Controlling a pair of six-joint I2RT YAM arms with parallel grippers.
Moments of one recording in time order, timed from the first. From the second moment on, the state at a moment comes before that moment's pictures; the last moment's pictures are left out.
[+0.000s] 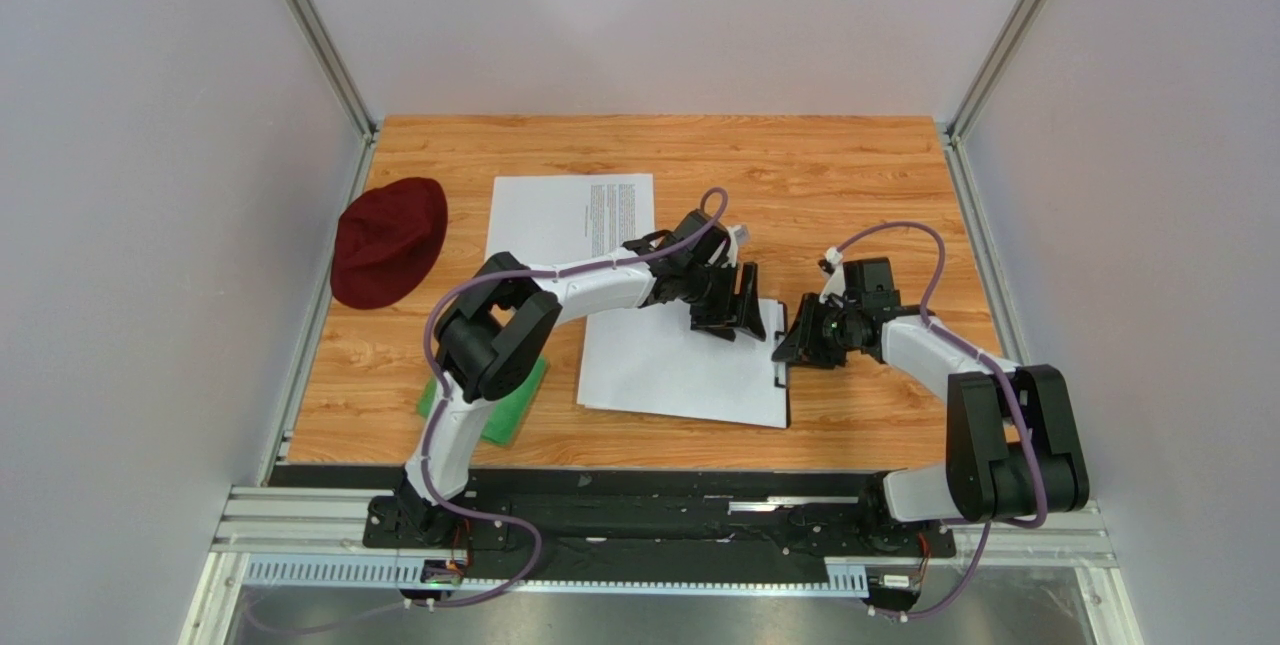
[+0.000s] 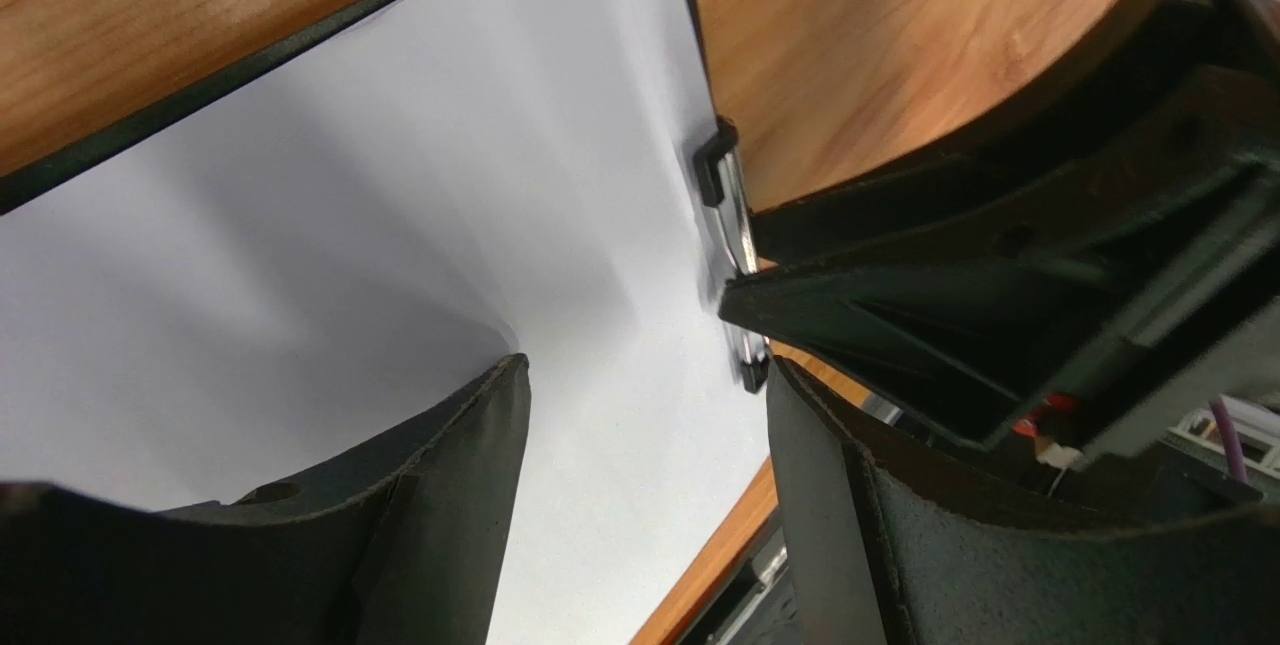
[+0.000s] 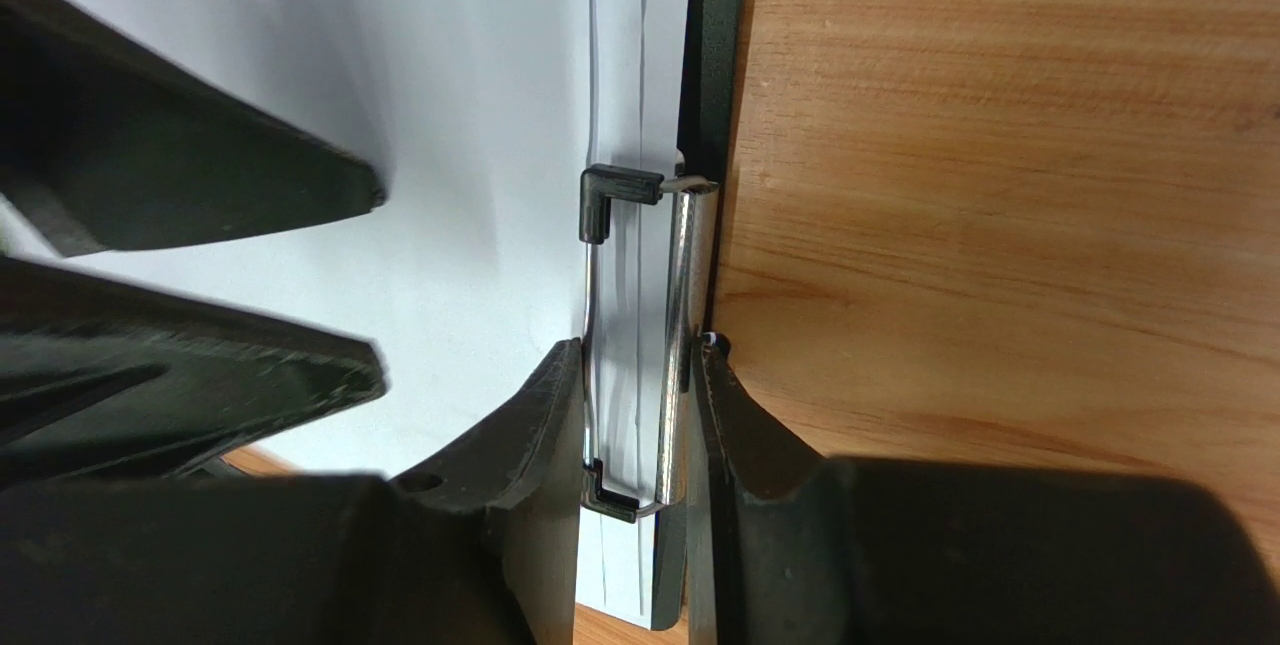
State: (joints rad) left arm -0.84 2.13 1.52 -0.24 0.44 -0.70; right arm 0.11 1.39 0.62 -0.29 -0.42 0.35
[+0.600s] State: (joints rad) left arm -0.82 2.24 1.59 -0.19 0.51 -0.78; right arm 0.12 1.40 0.64 -0.32 -0.39 0.33
